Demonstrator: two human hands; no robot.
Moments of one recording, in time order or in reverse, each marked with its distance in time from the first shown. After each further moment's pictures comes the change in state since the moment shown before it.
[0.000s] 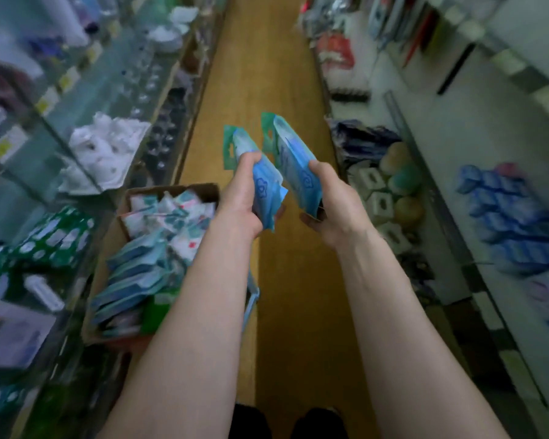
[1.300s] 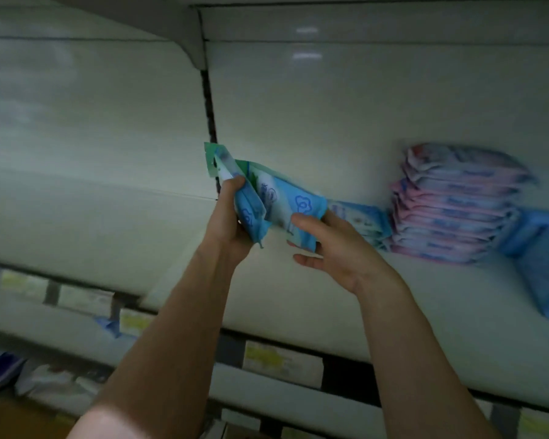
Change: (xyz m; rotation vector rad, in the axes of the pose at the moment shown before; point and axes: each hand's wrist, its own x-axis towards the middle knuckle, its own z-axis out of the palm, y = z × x) left_hand -0.066 -0.250 0.623 0.239 -1.250 -0.524; right_hand -0.078 -0.102 -0.553 0.369 0.936 -0.356
